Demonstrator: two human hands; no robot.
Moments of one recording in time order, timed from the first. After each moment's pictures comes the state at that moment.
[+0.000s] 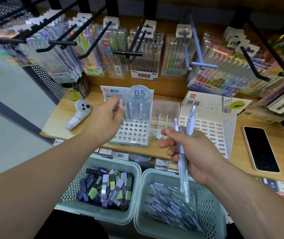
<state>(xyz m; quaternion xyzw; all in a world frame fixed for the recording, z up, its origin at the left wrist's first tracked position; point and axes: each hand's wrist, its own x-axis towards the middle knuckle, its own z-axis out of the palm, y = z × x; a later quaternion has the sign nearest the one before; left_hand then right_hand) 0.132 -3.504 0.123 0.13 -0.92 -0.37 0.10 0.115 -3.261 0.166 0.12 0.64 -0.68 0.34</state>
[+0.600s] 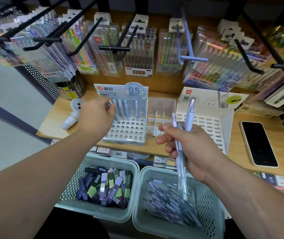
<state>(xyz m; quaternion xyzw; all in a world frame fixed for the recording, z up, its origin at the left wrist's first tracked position) 0.120 -3.505 0.116 0.18 -0.94 -0.22 0.20 0.114 -3.254 0.168 0.09 0.65 -0.68 0.33</state>
